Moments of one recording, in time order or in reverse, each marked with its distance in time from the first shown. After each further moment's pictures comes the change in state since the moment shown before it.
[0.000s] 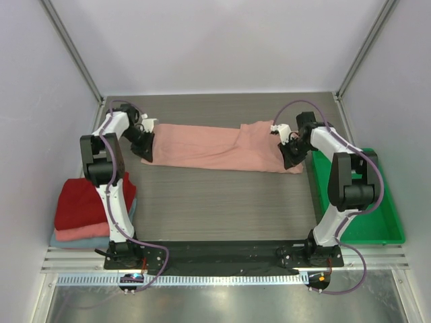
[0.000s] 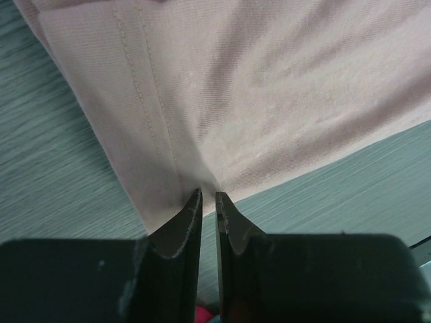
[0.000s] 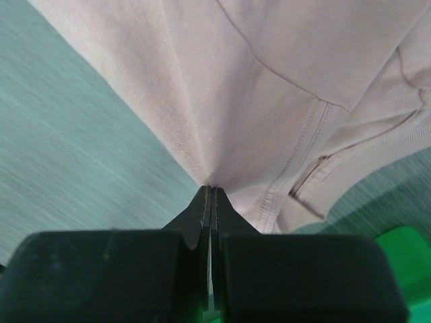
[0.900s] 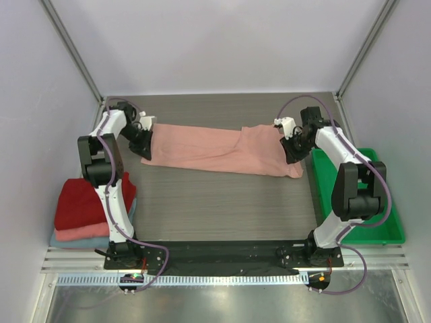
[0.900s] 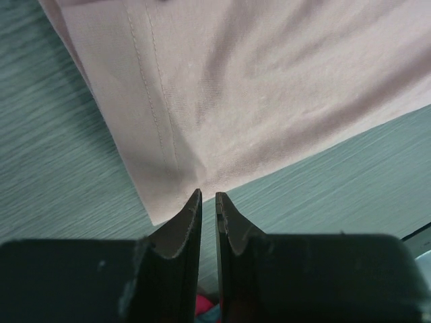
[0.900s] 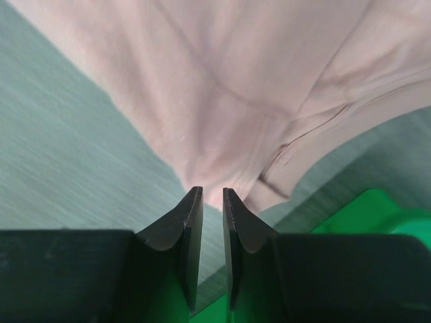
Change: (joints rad) left arm 0.016 -0.013 0.018 -0.041 0.021 0.029; right arm -0.002 -0.126 -0.015 -0.036 0.030 0.043
